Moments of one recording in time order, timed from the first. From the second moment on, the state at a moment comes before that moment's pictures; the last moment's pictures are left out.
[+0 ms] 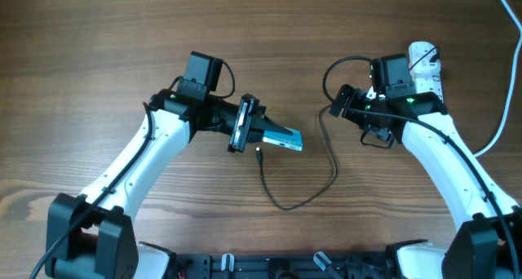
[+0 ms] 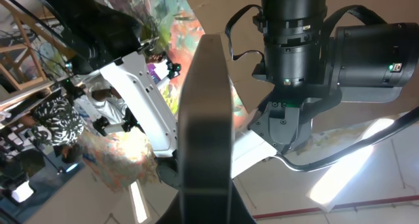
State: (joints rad) left arm -0.35 1.57 1.09 -0.60 1.49 -1.53; right arm 0.17 1.49 1.02 -0.69 -0.12 0.61
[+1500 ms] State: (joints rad) left arm -0.35 1.57 1.09 -0.60 1.51 -1.52; right arm 0.17 1.49 1.02 -0.69 -0.12 0.61
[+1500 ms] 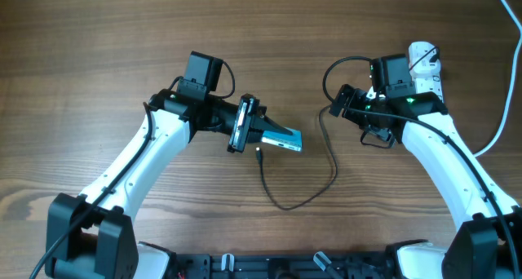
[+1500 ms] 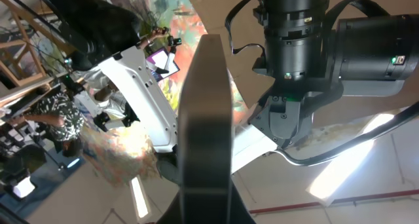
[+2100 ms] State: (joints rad) left arm -0.34 1.57 1.09 -0.57 0.57 -0.67; right arm 0.17 1.49 1.02 -0.69 -0.12 0.61
